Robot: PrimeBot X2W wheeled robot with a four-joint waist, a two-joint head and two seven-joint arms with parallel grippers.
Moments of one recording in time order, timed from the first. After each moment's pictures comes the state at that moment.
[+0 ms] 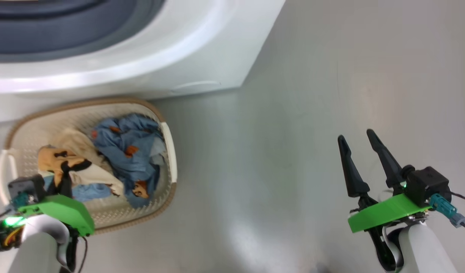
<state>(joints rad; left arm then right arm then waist) -0.53 0.17 0.01 0.89 -0.22 -0.04 -0.25 -0.24 -0.07 0.03 0.17 0.20 0.13 -0.25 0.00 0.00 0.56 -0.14</state>
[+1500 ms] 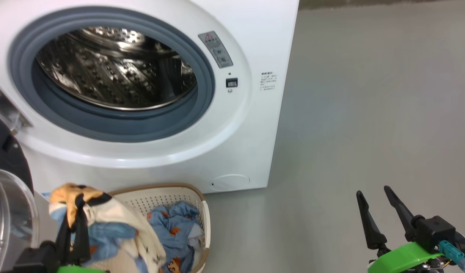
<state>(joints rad) 0.01 0.06 0.08 0.08 -0.14 -0.02 -0.26 -0.03 -0.12 -0.02 0.19 0.17 0.13 -0.25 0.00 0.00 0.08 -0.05</state>
